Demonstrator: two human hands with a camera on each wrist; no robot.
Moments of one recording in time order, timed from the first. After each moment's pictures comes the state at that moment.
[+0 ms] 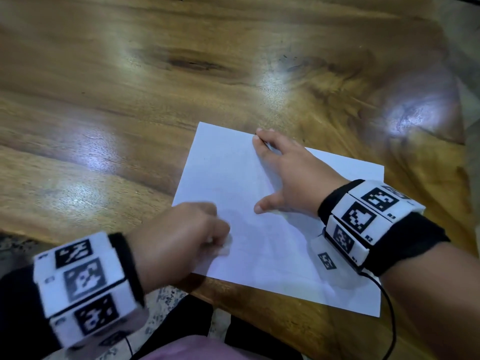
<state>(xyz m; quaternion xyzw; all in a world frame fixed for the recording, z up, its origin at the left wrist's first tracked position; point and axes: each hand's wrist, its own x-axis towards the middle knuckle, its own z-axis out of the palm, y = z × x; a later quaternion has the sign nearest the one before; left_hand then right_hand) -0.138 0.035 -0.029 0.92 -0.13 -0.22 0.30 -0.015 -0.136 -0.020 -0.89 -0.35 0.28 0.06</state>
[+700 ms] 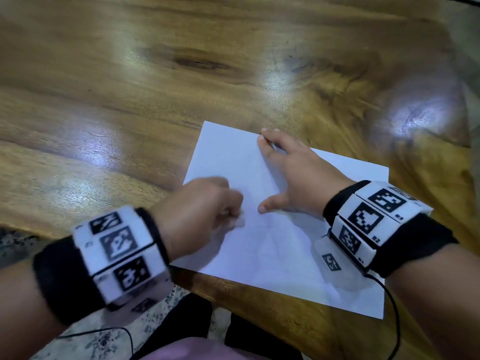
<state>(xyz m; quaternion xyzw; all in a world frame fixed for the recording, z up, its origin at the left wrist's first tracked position) -0.113 0.031 -0.034 0.93 -0.11 -0.14 0.31 -0.016 -0.135 -0.021 -0.89 -0.35 0.28 0.06</state>
